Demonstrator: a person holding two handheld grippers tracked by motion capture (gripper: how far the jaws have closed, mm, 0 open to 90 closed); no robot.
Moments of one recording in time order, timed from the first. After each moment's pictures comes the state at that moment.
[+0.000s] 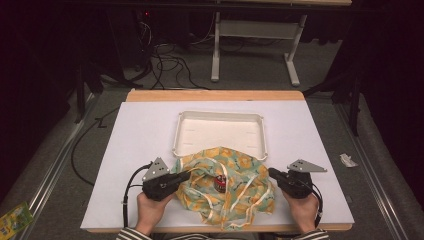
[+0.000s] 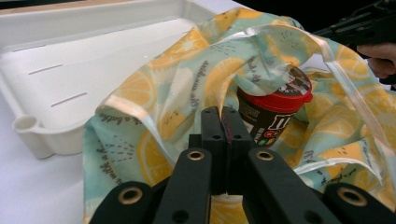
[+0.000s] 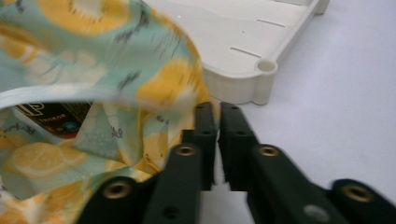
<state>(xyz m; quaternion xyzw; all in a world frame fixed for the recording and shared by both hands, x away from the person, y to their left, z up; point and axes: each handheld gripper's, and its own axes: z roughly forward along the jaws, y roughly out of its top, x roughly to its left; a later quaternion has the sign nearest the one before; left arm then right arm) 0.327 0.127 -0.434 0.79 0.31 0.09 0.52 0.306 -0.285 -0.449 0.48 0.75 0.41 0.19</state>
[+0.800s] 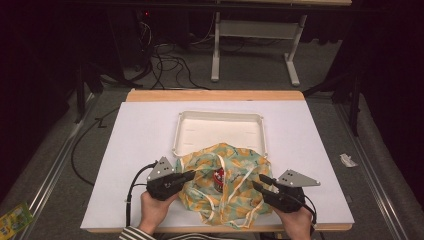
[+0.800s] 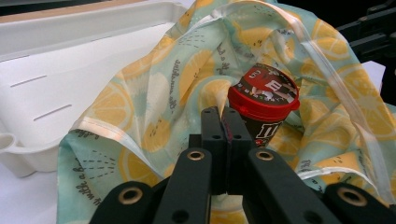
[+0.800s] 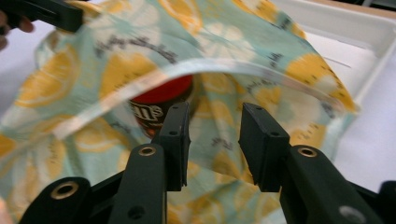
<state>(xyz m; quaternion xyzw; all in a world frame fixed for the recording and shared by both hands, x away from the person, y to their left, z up) 0.327 0.116 -0.430 0.80 0.29 0.09 0.52 0.267 -0.240 -0.421 0.41 0.77 0.44 0.19</state>
